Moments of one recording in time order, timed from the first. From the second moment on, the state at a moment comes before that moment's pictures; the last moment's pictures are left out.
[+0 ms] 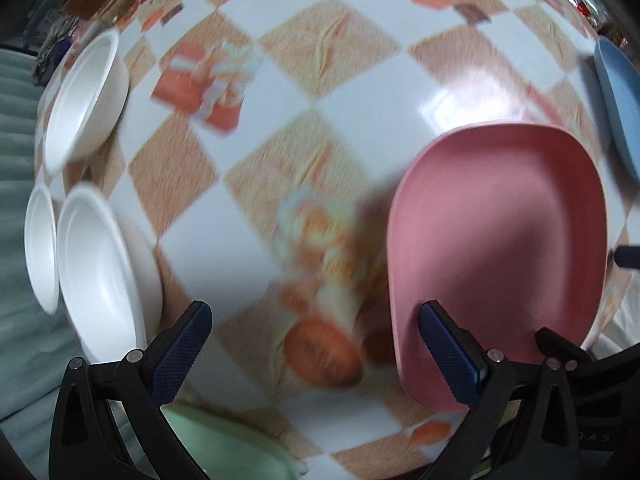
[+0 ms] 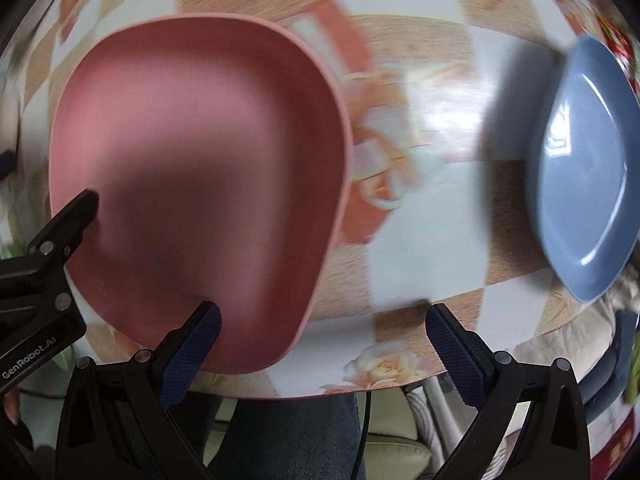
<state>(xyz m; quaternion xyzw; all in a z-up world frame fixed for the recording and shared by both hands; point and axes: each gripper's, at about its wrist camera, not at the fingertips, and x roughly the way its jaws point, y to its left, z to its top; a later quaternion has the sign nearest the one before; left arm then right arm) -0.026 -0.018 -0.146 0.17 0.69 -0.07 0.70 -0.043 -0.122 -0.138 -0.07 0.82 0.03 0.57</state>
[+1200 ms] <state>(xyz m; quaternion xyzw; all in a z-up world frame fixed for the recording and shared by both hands) -0.025 -0.027 -0.191 0.05 0.72 -0.09 0.68 -0.025 -0.142 -0.104 -0.01 0.75 0.01 0.67</state>
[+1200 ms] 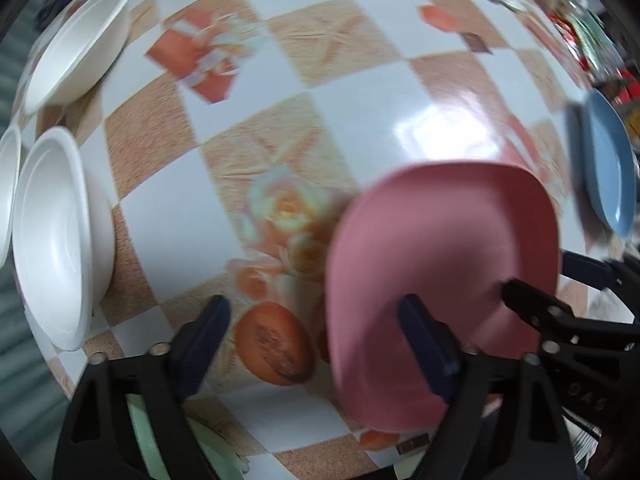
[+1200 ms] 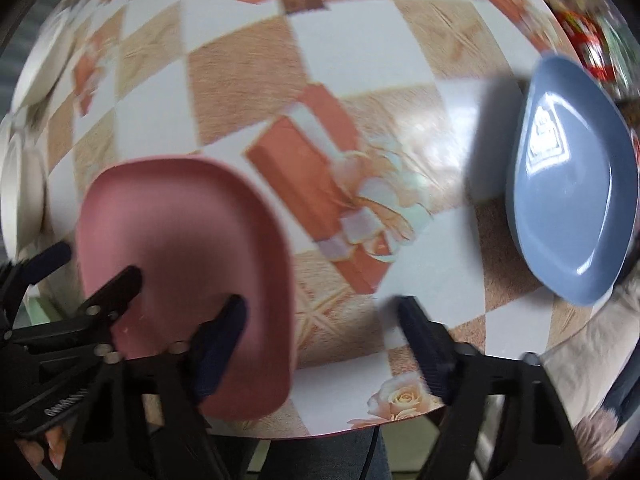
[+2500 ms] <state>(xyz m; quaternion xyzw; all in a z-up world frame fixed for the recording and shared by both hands) -0.094 0.088 -0.090 0.01 0.69 -0.03 0.73 -0.046 -0.003 -0.041 -0.09 0.73 0.16 0.66</state>
